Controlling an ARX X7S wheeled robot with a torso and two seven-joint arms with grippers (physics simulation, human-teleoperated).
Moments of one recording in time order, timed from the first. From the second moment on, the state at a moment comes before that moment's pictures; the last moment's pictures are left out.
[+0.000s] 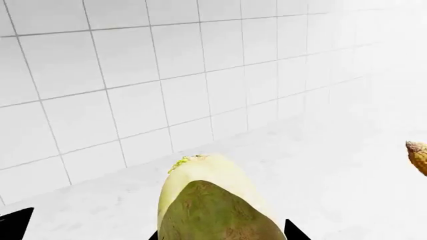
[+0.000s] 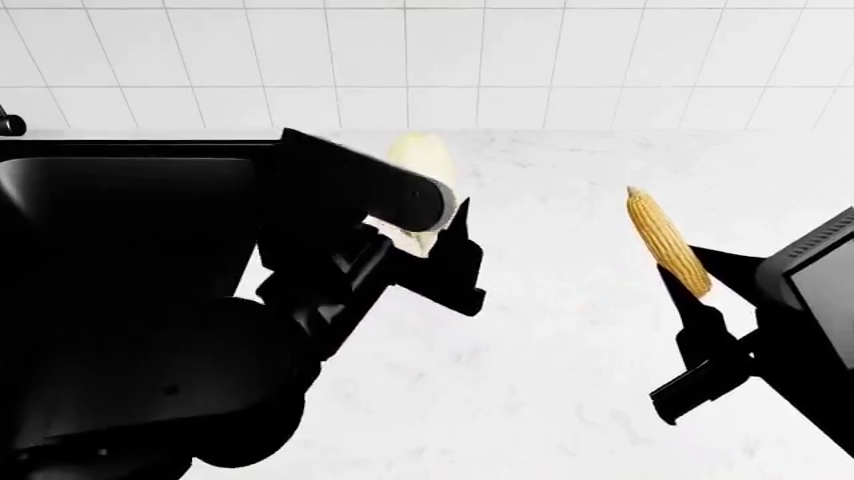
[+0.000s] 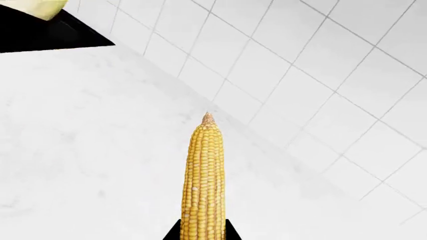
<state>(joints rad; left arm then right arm) -1.09 -0.54 0.78 0.56 -1.36 -0.72 -0.85 0.65 1.41 -0.36 -0.83 1.31 0.70 0.44</state>
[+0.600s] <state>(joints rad) -0.85 -0.97 0.59 0.79 -1.32 -0.45 -0.45 0.78 1.19 -0.35 -0.84 1.30 0.73 0.69</state>
